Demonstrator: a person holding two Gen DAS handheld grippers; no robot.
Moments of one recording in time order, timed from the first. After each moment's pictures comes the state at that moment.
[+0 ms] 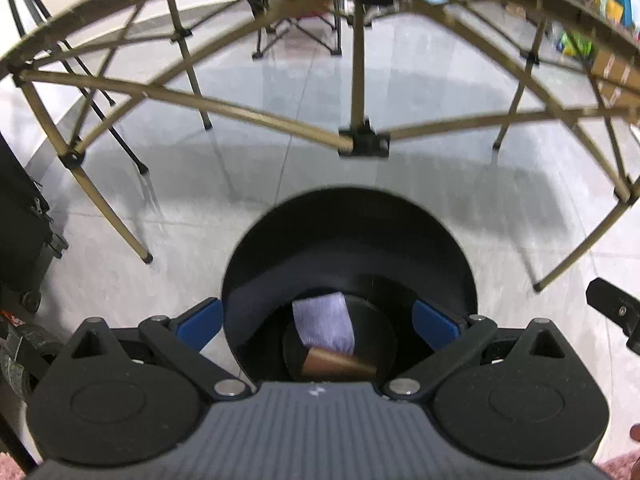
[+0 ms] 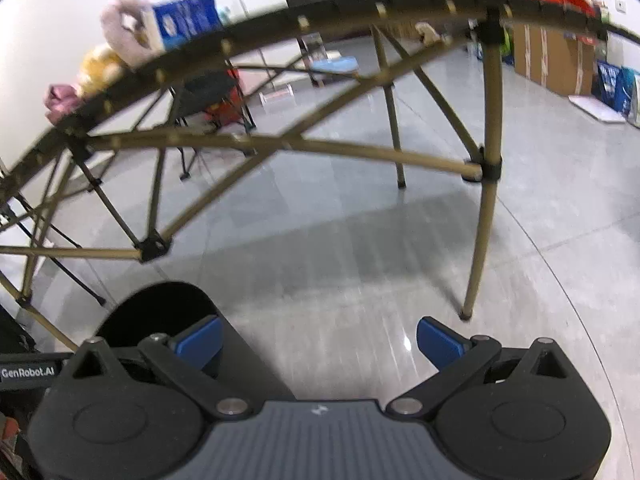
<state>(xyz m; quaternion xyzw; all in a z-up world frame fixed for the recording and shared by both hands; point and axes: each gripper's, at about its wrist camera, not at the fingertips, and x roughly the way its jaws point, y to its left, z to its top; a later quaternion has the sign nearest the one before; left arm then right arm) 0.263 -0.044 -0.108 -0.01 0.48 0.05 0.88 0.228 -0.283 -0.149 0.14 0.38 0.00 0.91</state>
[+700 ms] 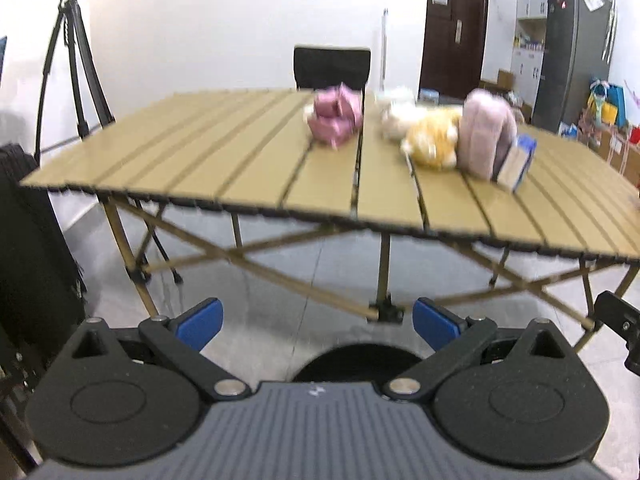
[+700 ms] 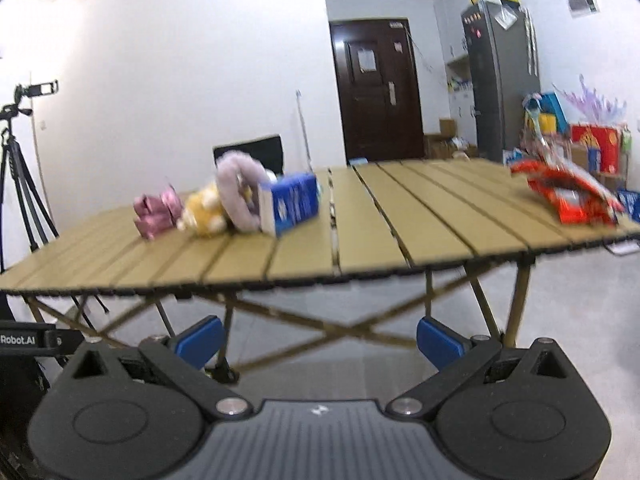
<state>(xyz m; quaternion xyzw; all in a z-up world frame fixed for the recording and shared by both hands) 0.236 -0.011 0.017 -0.03 0.31 0.08 0.95 0.217 -0.250 -0.025 0.07 0.21 0.03 0.98</state>
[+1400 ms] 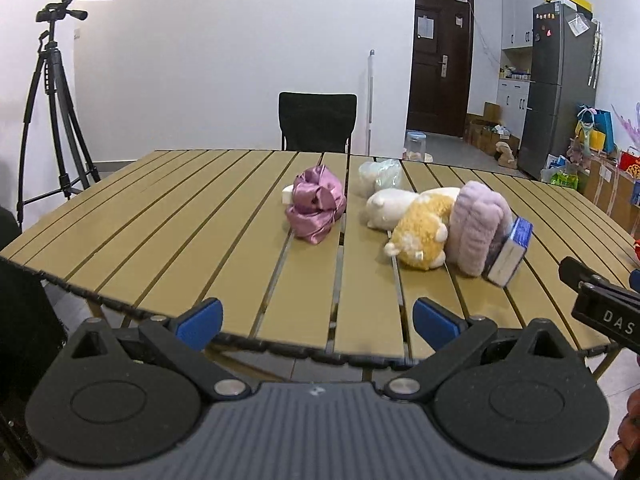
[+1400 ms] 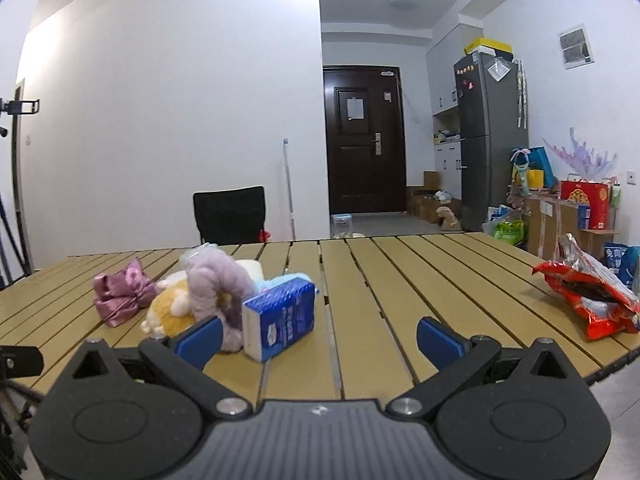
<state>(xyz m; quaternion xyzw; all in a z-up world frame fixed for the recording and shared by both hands) 0.299 -0.013 0.061 -0.02 0.26 0.06 0.96 0.310 -0.232 0.014 0.03 0.14 -0.01 0.99</state>
